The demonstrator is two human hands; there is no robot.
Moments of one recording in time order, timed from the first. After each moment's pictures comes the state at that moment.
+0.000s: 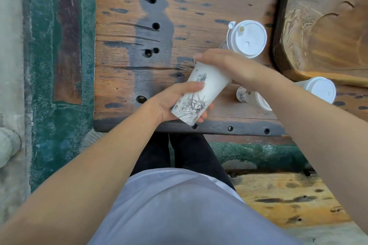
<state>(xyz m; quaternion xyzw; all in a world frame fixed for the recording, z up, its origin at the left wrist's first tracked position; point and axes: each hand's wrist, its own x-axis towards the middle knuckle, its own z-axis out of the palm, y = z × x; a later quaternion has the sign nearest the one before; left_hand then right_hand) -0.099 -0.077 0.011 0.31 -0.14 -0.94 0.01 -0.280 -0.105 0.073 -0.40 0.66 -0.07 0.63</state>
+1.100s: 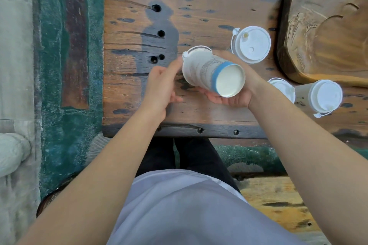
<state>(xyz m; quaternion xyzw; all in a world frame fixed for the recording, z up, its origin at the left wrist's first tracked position) -0.083 -0.103 0.051 0.66 -0.24 -0.69 0.16 -0.275 -0.094 0.055 0.03 0.63 -0.22 0.74</state>
